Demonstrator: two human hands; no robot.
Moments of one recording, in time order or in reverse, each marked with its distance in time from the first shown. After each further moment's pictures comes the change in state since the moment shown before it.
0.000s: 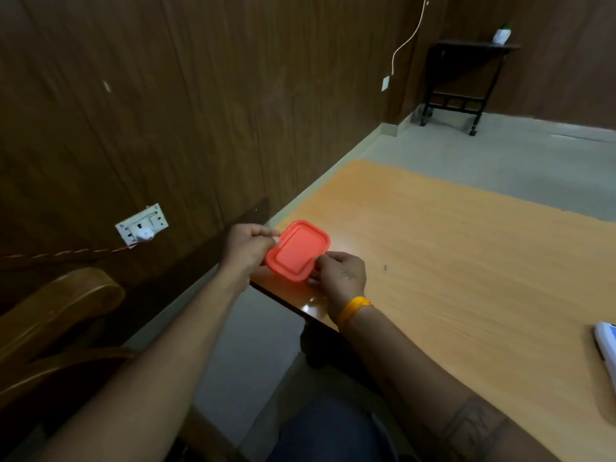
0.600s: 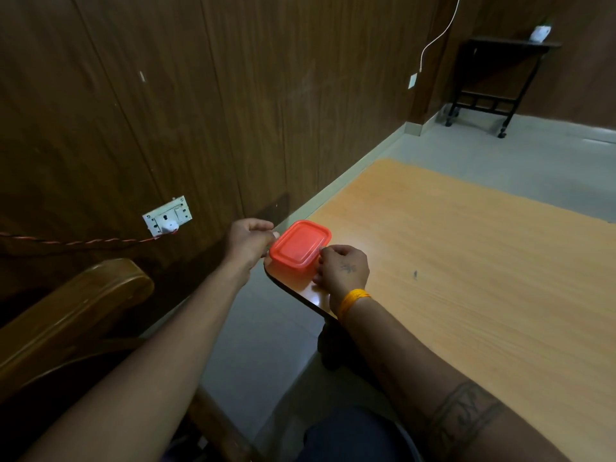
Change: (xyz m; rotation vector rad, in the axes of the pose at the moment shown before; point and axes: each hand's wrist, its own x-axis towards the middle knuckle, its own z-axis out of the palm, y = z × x) left_hand 0.035 -0.021 -0.033 -0.035 0.148 -0.014; right_hand 0.017 0.010 0.047 -0.104 0.008 -0.029
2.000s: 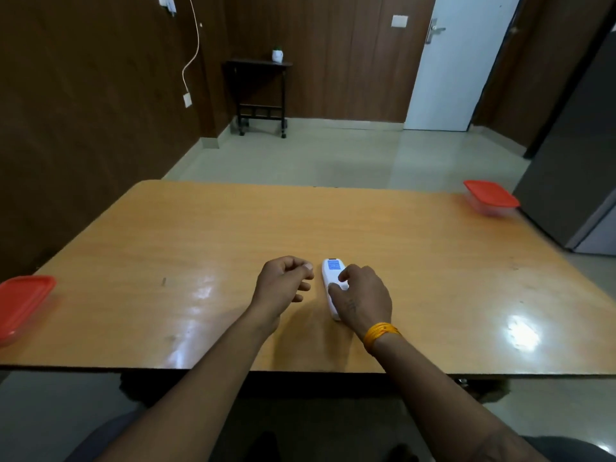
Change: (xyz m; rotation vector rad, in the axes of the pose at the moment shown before) left_hand -0.323 0.065 0.326 -0.041 -0.863 0.155; right_hand -0.079 0.027 -0.462 -0.871 0.547 -0.130
